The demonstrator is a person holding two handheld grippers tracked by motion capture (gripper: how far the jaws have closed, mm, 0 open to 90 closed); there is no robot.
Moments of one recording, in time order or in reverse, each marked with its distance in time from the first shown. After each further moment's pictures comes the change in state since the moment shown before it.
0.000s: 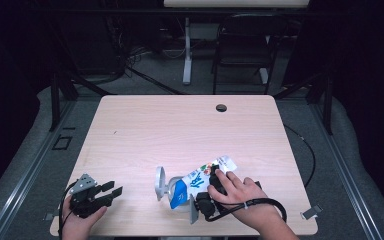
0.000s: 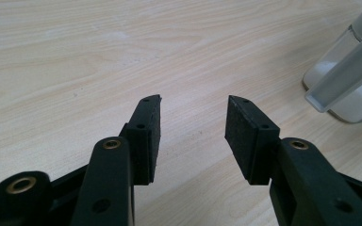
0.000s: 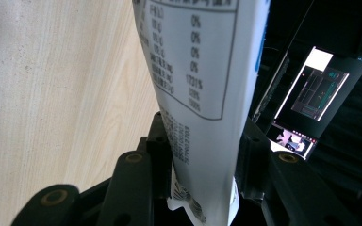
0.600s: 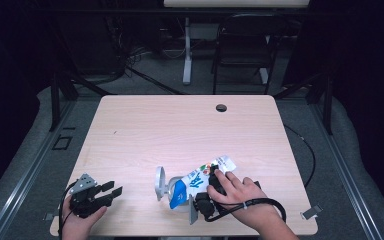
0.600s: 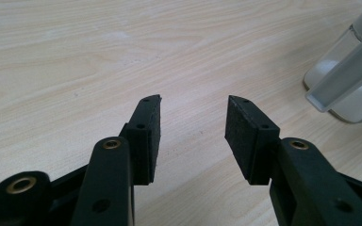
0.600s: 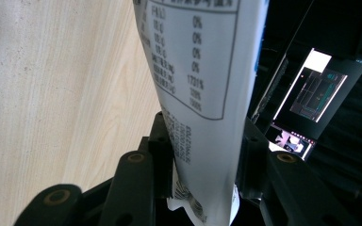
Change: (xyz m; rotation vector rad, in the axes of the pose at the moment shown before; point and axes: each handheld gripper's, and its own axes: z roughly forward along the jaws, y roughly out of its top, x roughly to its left) left arm 0.001 0.000 0.000 0.000 0.003 -0.001; right arm -0.001 0.001 -0.001 0.001 -0.003 -0.009
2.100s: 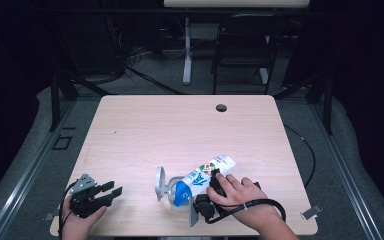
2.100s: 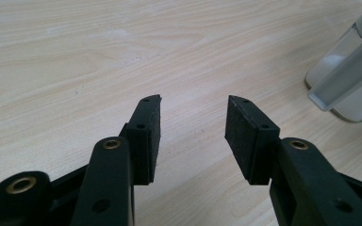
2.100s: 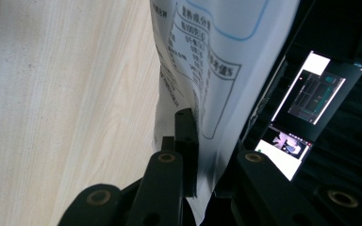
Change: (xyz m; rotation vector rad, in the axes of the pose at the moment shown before) left arm 0.001 -0.001 0.002 -0.008 0.001 -0.008; right arm 0.002 0.000 -0.003 -0.005 -0.009 -0.016
